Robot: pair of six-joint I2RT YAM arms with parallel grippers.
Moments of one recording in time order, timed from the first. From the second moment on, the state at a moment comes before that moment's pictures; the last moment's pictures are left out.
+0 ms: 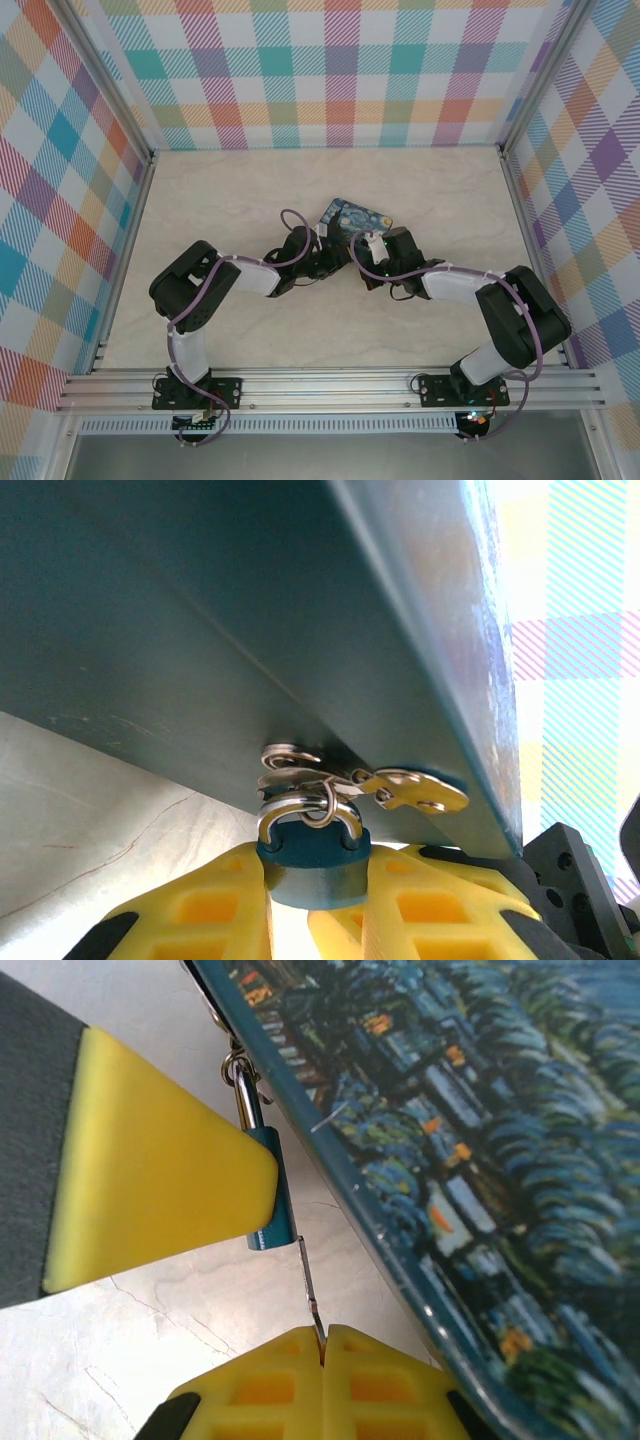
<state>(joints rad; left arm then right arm) -0.71 1.88 0.84 0.54 0.33 -1.13 0.54 1.52 0.64 0.06 -0.24 0.12</state>
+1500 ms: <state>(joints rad) -0.71 1.88 0.84 0.54 0.32 -1.14 0.54 1.50 0.64 0.05 -0.26 0.09</state>
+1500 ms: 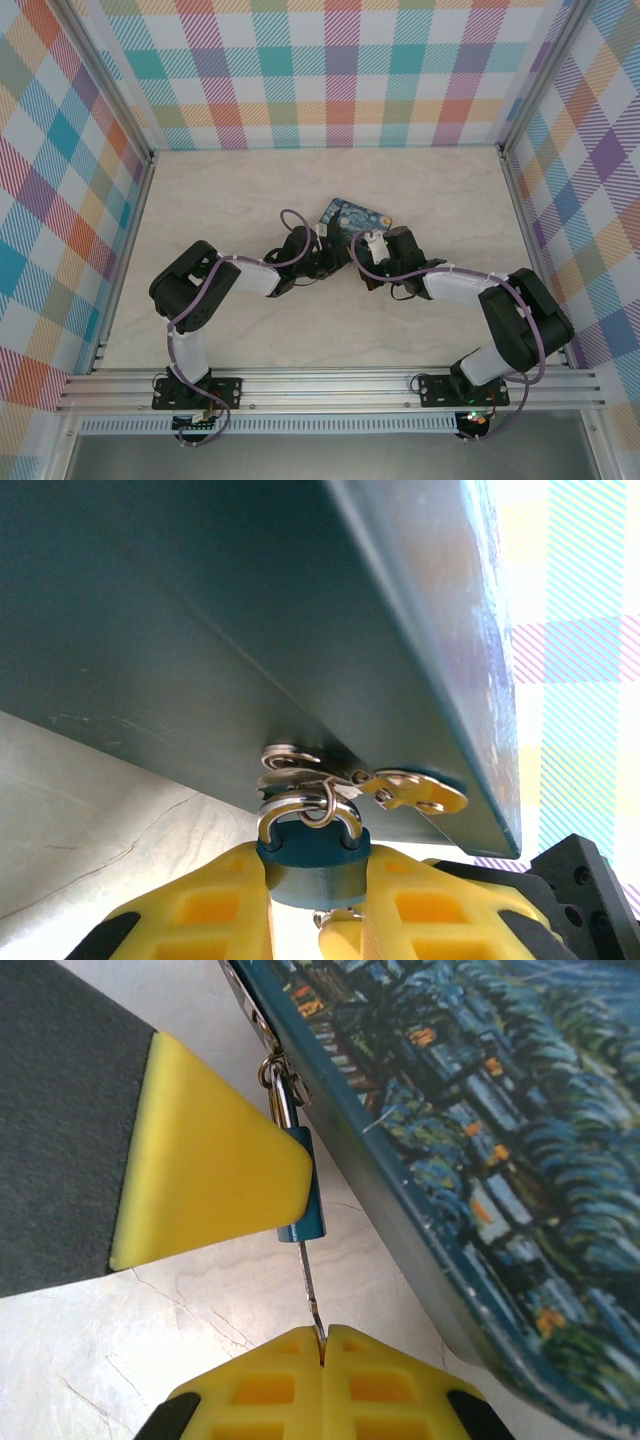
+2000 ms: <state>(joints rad) -0.71 1.88 0.84 0.54 0.31 -1.15 0.56 1.53 0.64 0.08 -0.21 0.07</state>
